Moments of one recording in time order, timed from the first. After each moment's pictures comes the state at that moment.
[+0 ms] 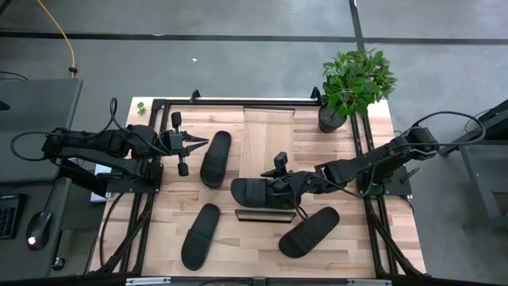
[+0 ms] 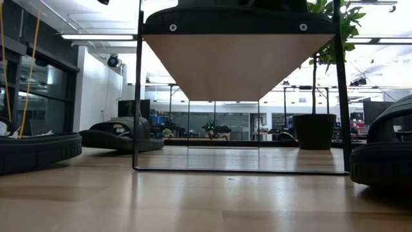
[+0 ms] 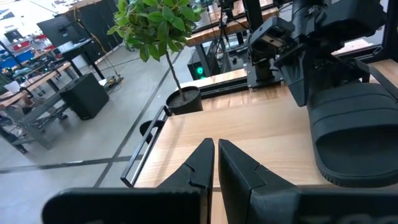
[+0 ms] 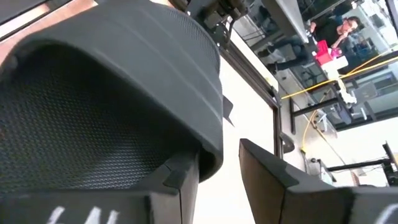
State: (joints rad) left arm 0.00 0.71 0.78 -0.30 -0.37 0.28; right arm 0.32 1.51 1.04 -0.07 0.49 -0.61
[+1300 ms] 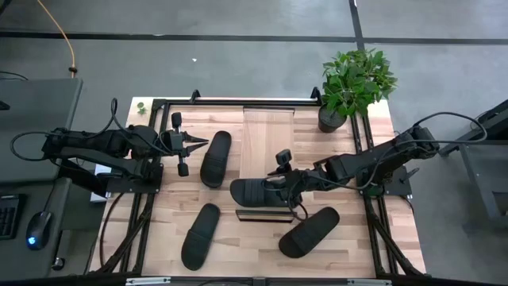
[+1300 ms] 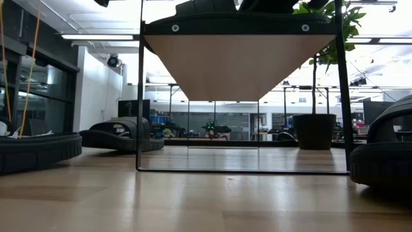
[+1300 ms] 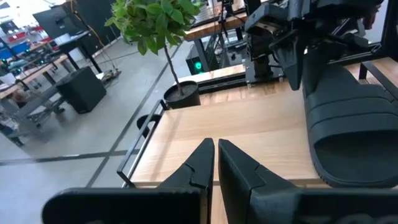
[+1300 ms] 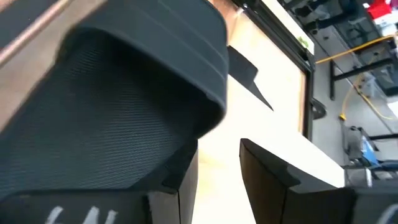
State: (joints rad) left arm 0.00 0.71 0.78 -0.33 -0.37 0.25; right arm 0.31 1.51 1.24 -0.50 0.46 -0.44
